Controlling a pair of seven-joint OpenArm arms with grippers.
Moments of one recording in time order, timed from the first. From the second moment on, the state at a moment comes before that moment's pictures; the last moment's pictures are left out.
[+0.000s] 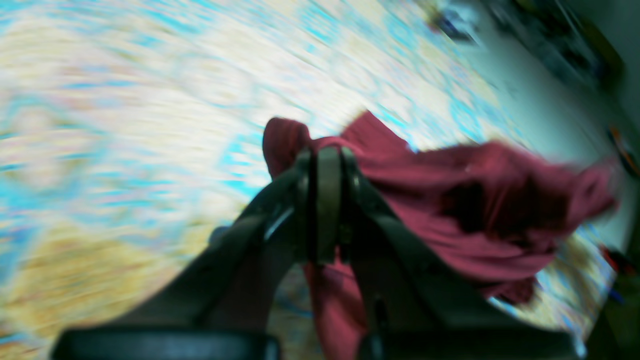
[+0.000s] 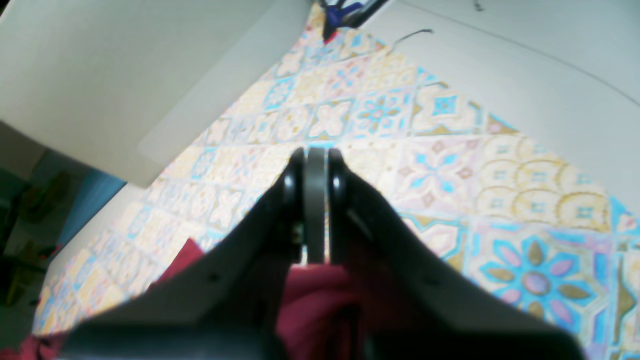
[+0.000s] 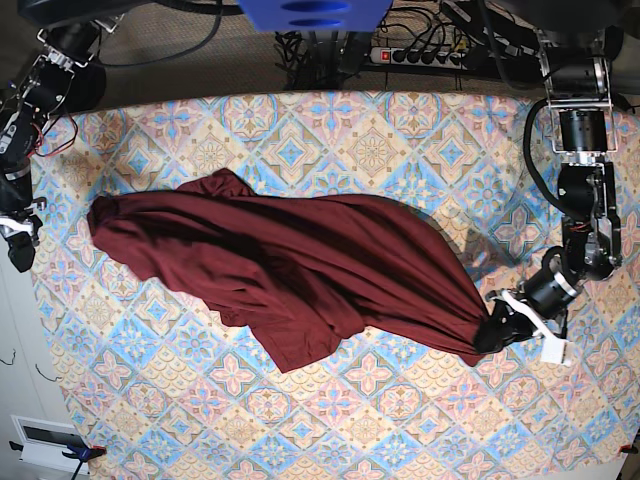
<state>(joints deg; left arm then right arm) -15.9 -31.2 -3.4 79.5 -61.2 -29.1 42.1 -8.2 21.6 42.4 91.9 58.6 9.8 -33.0</state>
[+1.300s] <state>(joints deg) 0.9 -36.4 -6.2 79.8 -59.9 -28.8 41.3 0.5 22.5 -11.0 102.1 21.8 17.2 -47.6</state>
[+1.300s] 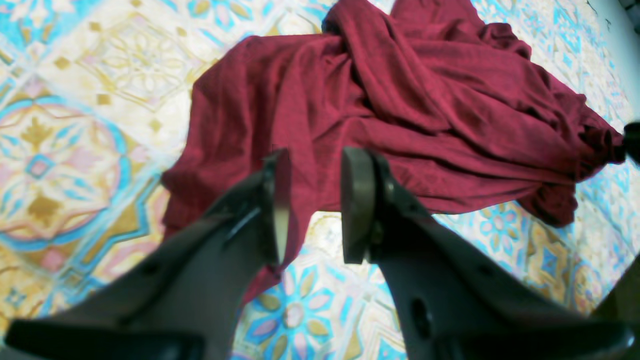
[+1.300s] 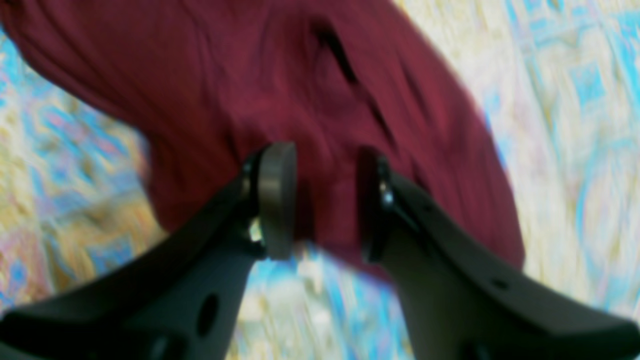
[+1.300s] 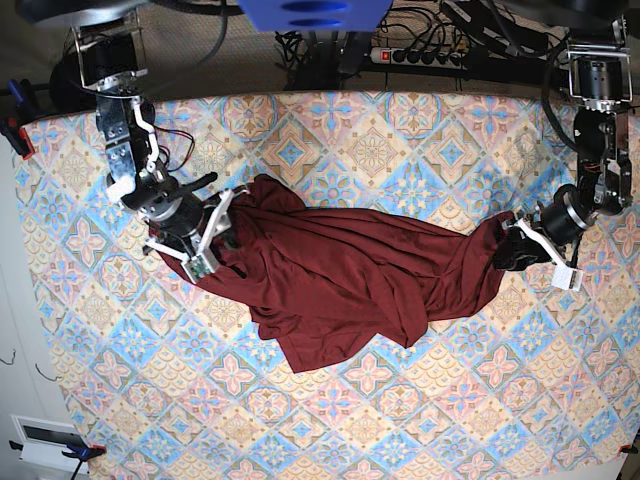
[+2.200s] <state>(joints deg) 1.0 -36.6 -6.2 79.7 -59.9 -28.8 41.1 4.5 22.5 -20.1 89.2 18.1 17.2 -47.2</state>
